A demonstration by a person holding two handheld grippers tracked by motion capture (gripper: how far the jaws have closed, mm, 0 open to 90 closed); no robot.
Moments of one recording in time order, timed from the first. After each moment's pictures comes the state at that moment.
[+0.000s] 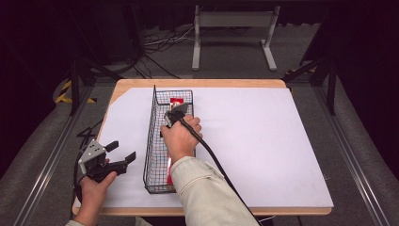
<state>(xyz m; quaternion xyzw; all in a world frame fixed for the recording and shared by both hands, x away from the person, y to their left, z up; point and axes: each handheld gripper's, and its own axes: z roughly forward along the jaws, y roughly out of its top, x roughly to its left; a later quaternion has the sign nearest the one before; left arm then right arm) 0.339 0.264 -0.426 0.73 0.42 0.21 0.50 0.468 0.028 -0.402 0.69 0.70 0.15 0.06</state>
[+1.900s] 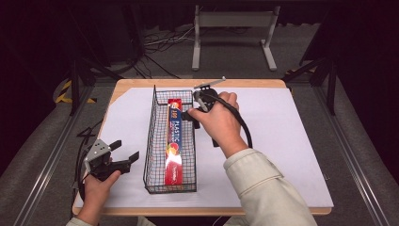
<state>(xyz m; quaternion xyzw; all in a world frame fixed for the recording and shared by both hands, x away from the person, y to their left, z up) 0.344 0.255 -0.426 0.74 0.41 0.21 0.49 0.442 -0.073 -0.292 0.52 0.78 0.33 0.12</state>
